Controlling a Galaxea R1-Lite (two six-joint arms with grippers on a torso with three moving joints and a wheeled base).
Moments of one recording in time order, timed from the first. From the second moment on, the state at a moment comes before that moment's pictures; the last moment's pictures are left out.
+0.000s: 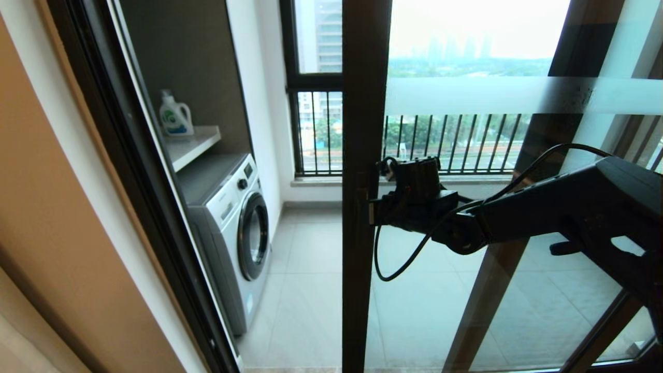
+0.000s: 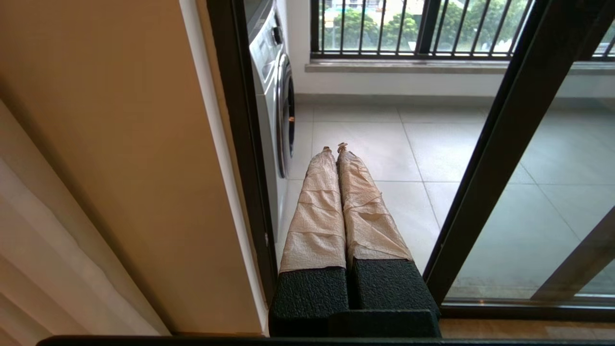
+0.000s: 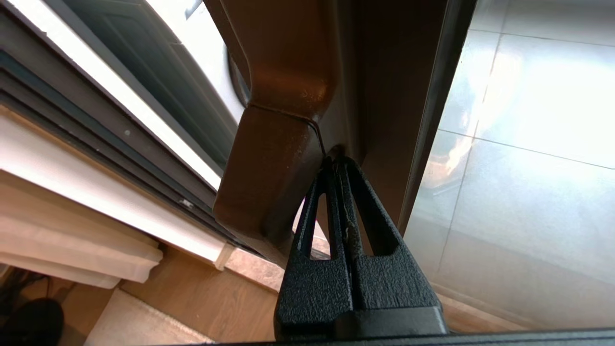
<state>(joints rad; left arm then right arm) 0.00 0.00 0.00 0.01 0.00 0.01 0.50 2.24 -1.46 -0.44 0.04 0.16</state>
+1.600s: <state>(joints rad) 0.00 0.00 0.00 0.01 0.00 0.01 0.67 2.27 -1.56 -0.33 -0.06 0.15</state>
